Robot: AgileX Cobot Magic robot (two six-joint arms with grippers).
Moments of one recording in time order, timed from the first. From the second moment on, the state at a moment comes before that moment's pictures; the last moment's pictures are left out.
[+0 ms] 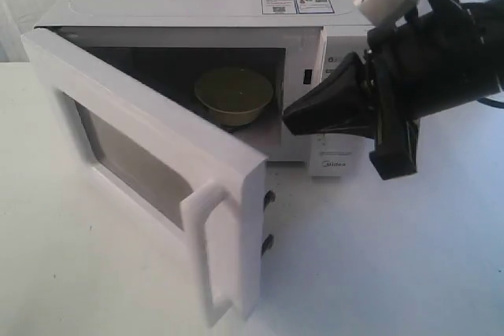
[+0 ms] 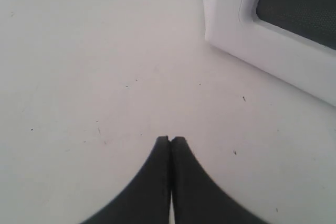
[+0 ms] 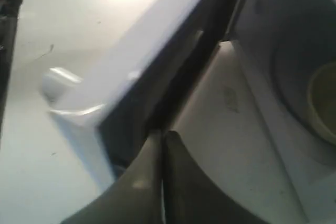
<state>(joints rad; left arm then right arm) -0.01 0.04 0.02 -0.12 0.42 0.05 0.15 1.29 -1.03 1.01 1.07 -1.45</state>
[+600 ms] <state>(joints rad) -0.01 0.04 0.02 -0.12 0.42 0.05 0.15 1.38 -1.03 1.06 0.96 -1.26</state>
